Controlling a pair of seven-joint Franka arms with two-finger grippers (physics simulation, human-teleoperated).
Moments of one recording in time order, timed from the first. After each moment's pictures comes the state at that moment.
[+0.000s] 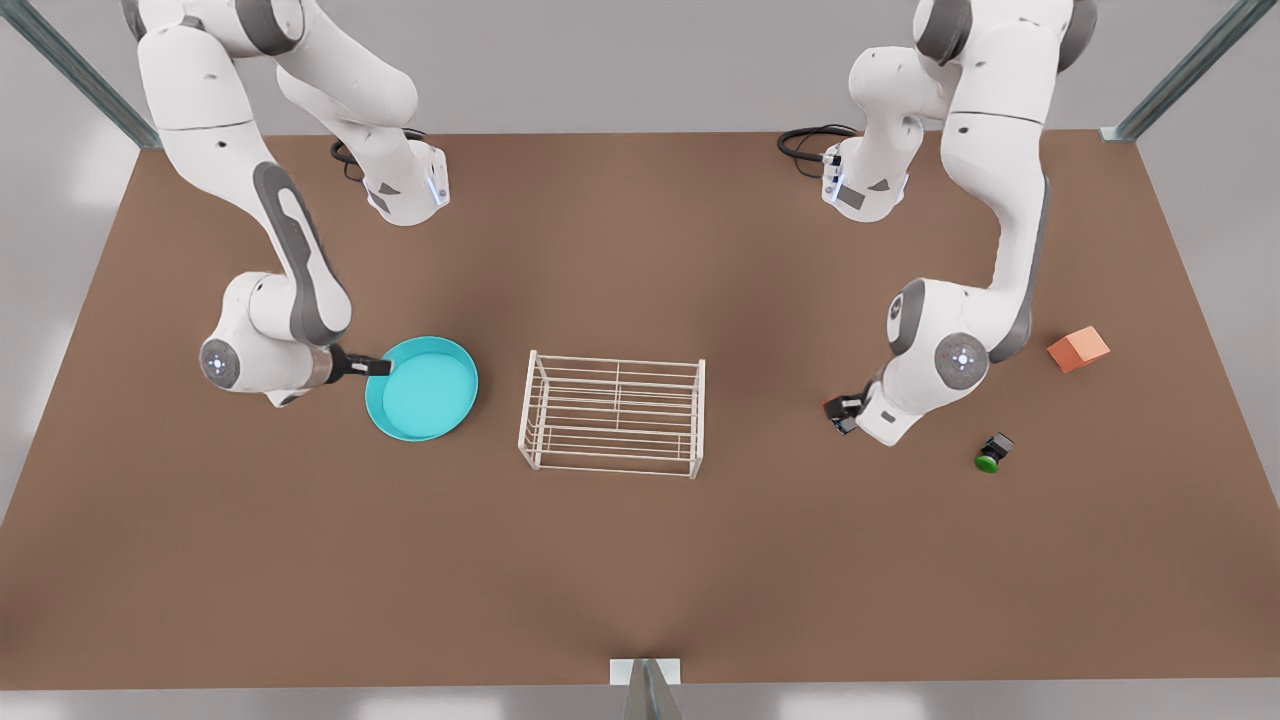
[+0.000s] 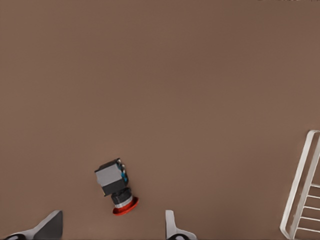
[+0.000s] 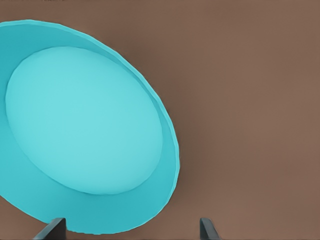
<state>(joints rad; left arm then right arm) -0.19 0.35 -0.02 -1.95 -0.10 2.19 -0.31 -0.31 0.30 0.25 -2.20 0.17 2.08 0.05</state>
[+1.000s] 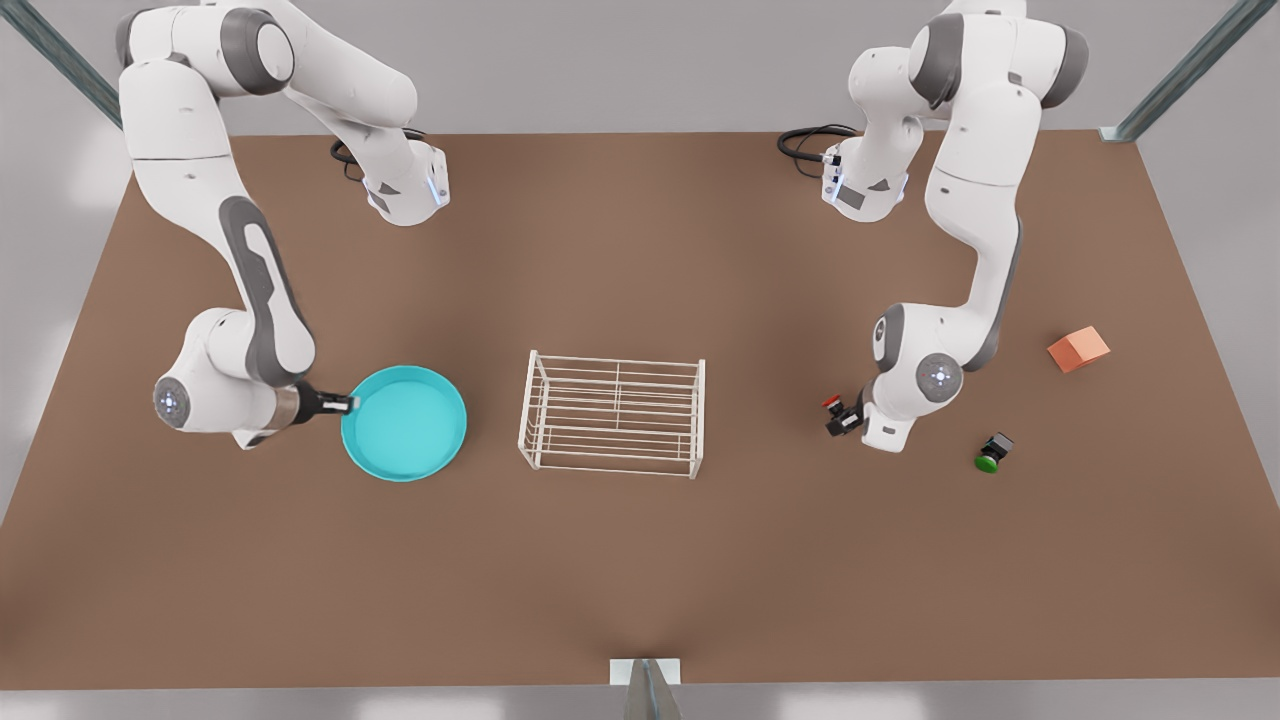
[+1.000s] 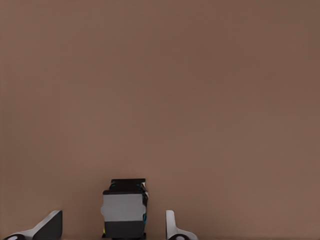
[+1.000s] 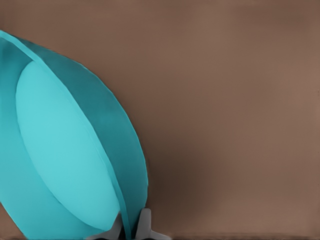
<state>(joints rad) -0.18 0.48 0.00 -2.08 -0.13 2.44 -0.58 -0.33 0.43 0.24 -1.92 0.18 1.97 -0.03</state>
